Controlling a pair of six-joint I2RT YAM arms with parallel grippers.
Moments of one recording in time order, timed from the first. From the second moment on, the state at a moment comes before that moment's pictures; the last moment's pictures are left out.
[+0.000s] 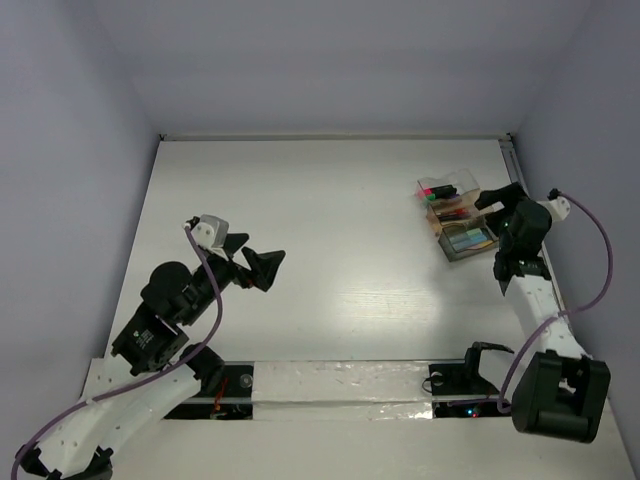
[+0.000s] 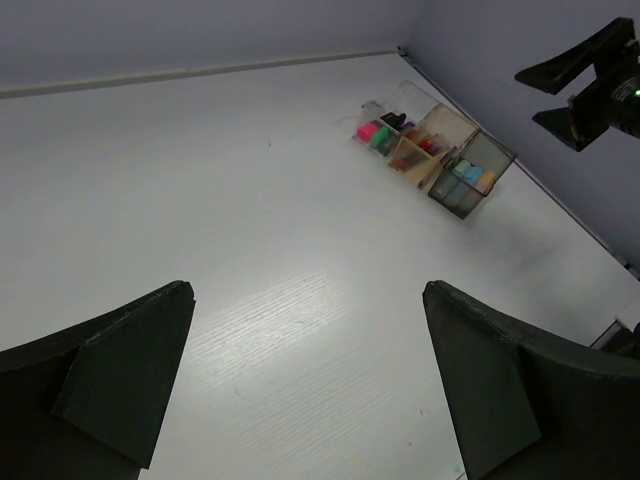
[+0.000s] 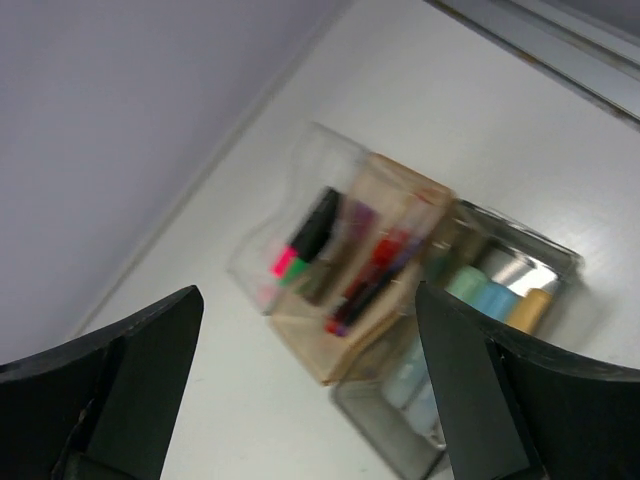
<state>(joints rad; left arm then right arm) -0.67 0.45 0.71 -0.32 -0.05 -0.27 -0.18 1.07 0.59 0.18 0.21 0.73</state>
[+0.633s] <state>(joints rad) -0.67 0.48 1.05 -0.22 -0.13 -0.26 -0.18 0.39 0.93 -0.02 -0.33 0.65</state>
